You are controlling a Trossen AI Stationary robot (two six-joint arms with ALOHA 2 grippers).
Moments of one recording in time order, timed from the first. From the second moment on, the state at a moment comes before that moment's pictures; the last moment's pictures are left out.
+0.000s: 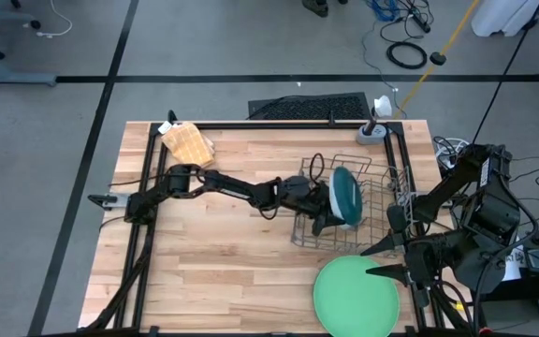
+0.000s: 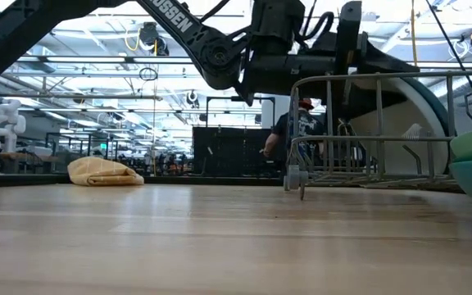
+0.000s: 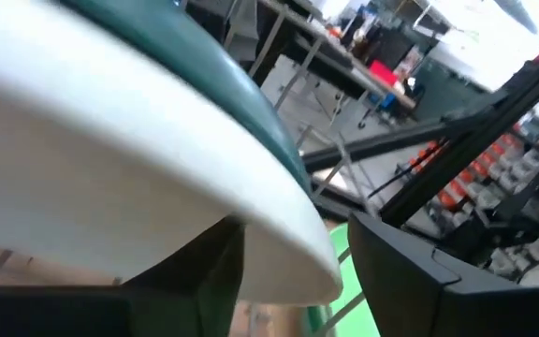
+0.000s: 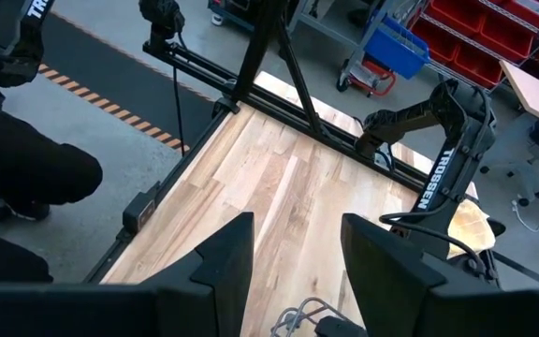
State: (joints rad) left arm 0.03 2.31 1.57 0.60 0.34 -0.49; right arm 0.99 1.35 1.74 -1.00 0.73 0.12
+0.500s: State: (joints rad) left arm 0.02 2.17 1.57 0.21 0.23 -0.21; right arm 0.99 1.35 1.74 -1.02 0.73 0.12
